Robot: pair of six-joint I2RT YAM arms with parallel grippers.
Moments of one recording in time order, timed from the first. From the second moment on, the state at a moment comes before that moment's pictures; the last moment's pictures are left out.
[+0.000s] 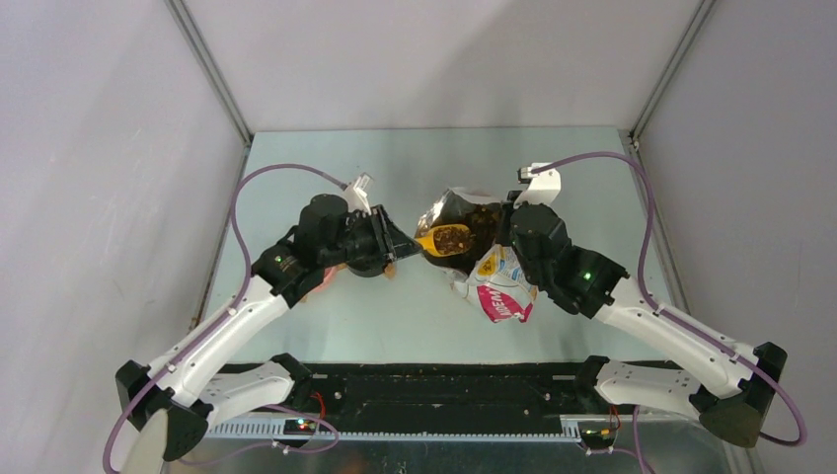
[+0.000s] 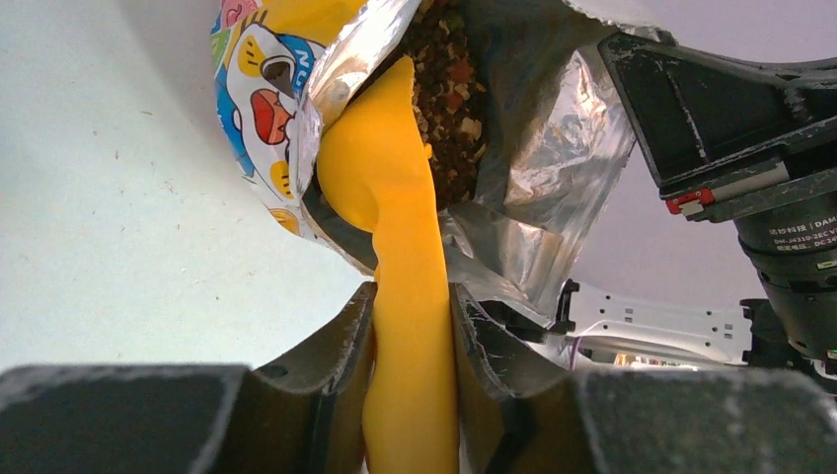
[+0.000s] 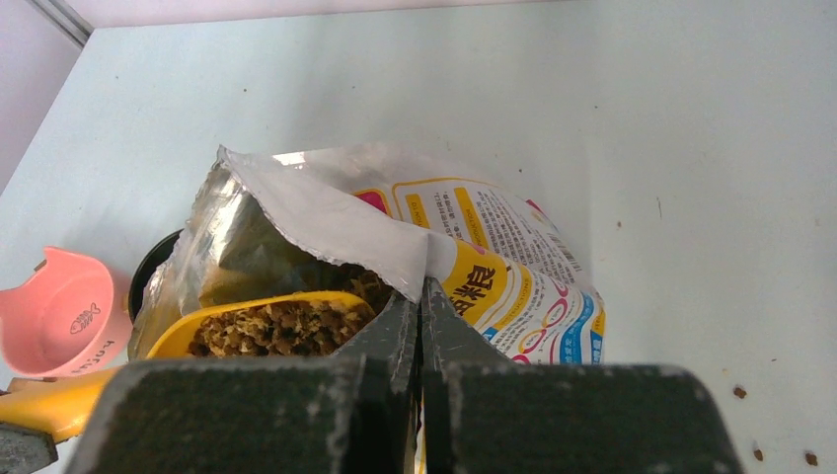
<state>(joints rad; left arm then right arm) -0.63 1.01 0.96 -0.39 0.30 -0.86 0.91 1.04 1.06 -0.33 0.71 0.39</state>
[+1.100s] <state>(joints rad) -0.53 1.00 0.47 0.62 0.51 -1.45 0.94 0.99 1.05 -0.39 0.71 0.39</state>
